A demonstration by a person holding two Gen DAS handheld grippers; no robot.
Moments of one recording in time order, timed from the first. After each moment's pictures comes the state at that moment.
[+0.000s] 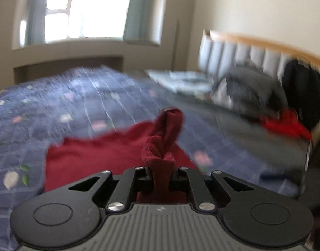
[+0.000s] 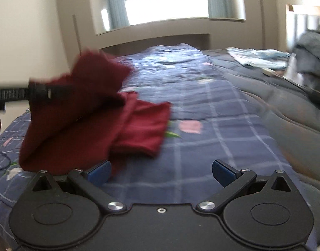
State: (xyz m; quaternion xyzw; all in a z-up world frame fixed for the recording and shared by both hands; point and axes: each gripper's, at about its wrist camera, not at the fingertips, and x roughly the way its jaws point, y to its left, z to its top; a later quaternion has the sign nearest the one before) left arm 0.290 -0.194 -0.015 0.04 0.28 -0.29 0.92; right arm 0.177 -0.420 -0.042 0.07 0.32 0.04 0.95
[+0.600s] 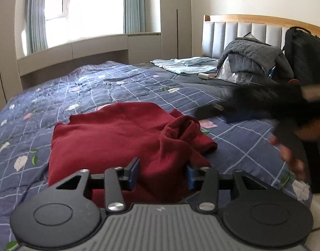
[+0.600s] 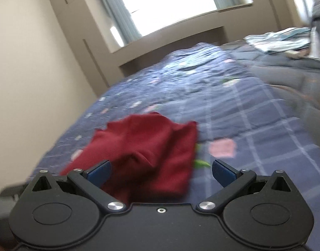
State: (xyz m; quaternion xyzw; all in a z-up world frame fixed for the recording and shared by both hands) left arm 0.245 -0.193 -0.041 0.10 0.27 -0.25 0.93; right arm 0.253 -0.432 -0.036 0.19 0.30 0.13 0.92
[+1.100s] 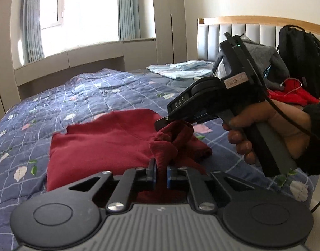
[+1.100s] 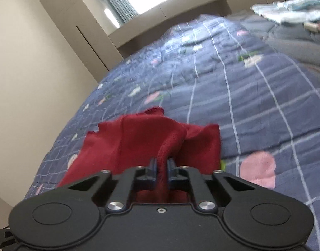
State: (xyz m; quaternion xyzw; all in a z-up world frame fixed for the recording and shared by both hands) left arm 0.239 -0.200 -0.034 0.11 0.24 -0.26 0.93; right arm 0.338 -0.419 -0.054 0.22 0.36 0.15 0.90
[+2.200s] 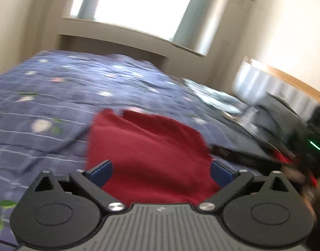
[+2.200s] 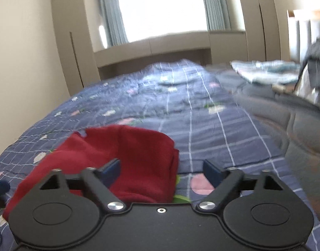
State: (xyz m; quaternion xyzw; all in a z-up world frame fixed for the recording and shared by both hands) left arm 0.267 -0.118 -0.016 -0.12 0.28 -0.16 0.94; right arm 0.270 -0.403 -0.031 0.08 0.26 0.04 0.96
